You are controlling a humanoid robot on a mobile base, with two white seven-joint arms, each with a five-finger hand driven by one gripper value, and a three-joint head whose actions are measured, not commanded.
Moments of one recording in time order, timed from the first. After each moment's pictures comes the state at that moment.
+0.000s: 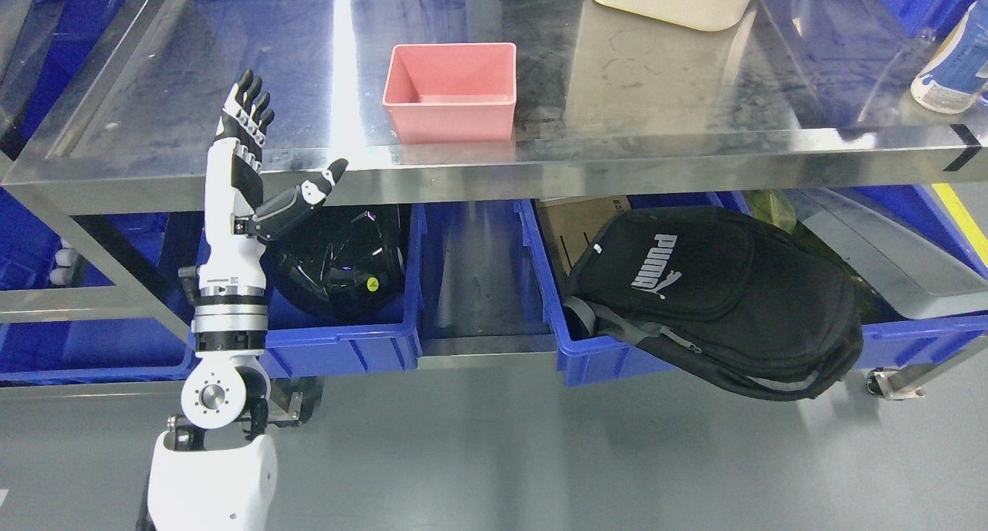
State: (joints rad) left arm -0.42 0.00 0.02 -1.59 -0.01 -0.20 -0.02; right arm 0.00 0.00 0.00 0.00 0.00 0.02 -0.04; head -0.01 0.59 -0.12
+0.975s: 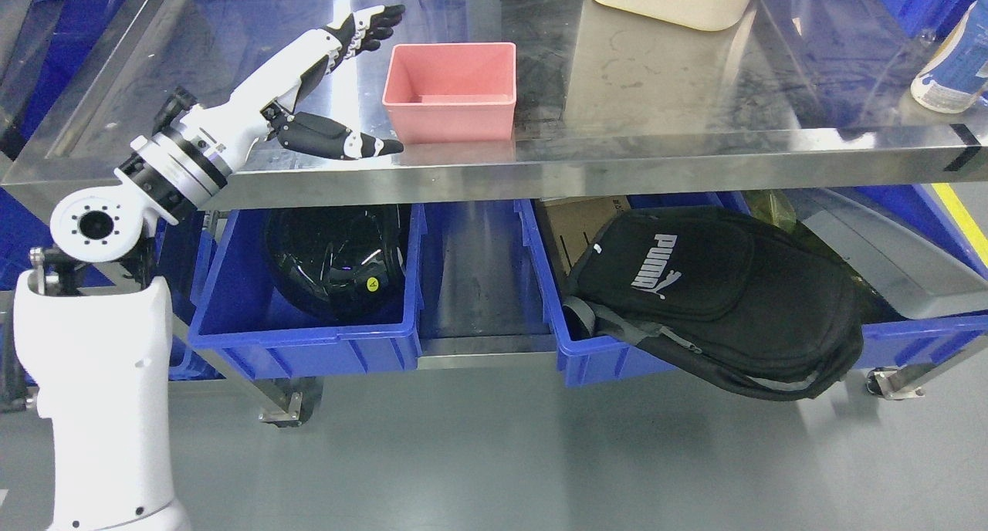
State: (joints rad) left arm -0.86 0.20 -0.01 -1.49 -0.22 -0.02 -0.90; right arm 0.00 0.00 0.00 0.00 0.00 0.02 -0.04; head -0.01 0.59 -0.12
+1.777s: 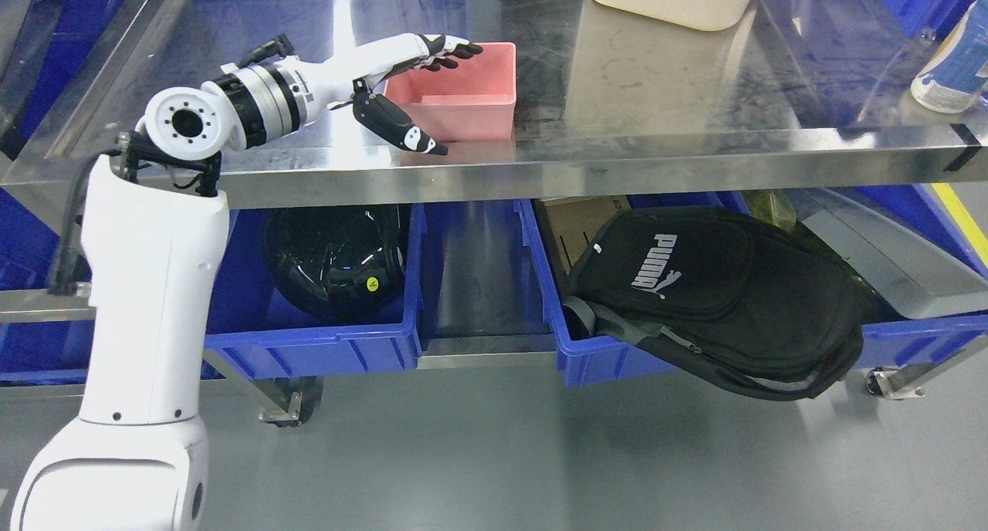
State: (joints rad) left arm -1.10 0.12 -0.19 -1.19 -0.45 -0.02 -0.97; right arm 0.00 0.00 0.00 0.00 0.00 0.02 -0.04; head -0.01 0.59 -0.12
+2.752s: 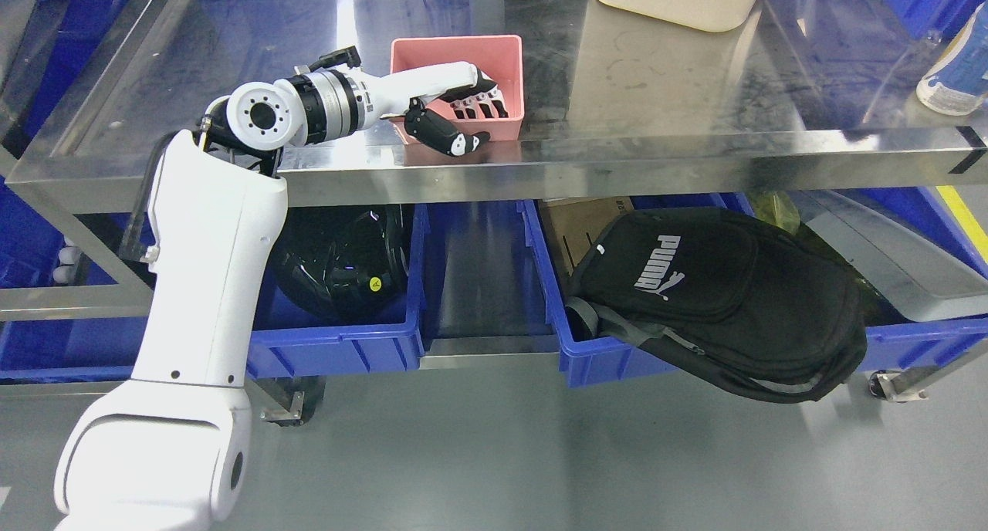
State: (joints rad) left arm -1.18 0.02 -0.15 -0.94 -0.56 -0.23 -1.01; right arm 0.00 0.00 0.00 0.00 0.00 0.02 -0.04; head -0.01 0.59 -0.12
